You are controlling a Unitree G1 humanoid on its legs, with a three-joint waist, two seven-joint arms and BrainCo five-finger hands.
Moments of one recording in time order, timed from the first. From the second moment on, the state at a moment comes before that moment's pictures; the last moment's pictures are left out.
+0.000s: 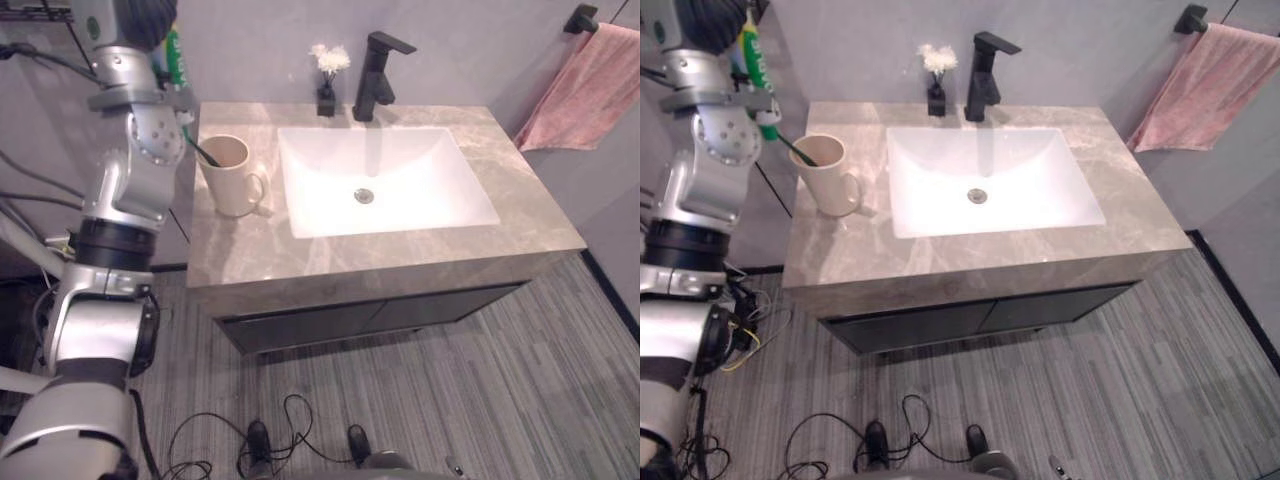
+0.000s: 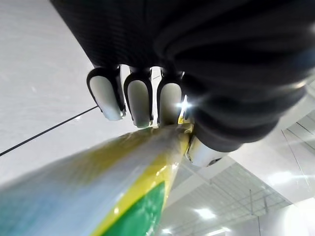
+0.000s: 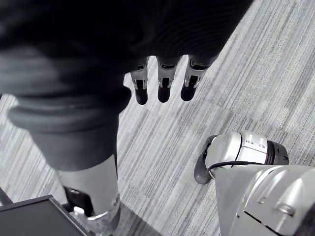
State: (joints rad) left arm -1.02 0.64 -0.13 0.35 0.56 -0.02 0.55; right arm 0.15 -0.02 -0.42 1.16 0.51 -0.10 -0.04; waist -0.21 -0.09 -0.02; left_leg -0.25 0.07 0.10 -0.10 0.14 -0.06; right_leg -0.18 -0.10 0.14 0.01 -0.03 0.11
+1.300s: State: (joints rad) left arm -0.96 0.63 -0.19 0.33 0.61 -0.03 0.52; right arm 0.15 -0.03 -0.41 1.16 0.53 -0.10 -0.04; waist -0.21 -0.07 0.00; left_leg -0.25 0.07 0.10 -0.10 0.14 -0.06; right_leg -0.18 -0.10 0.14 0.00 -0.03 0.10
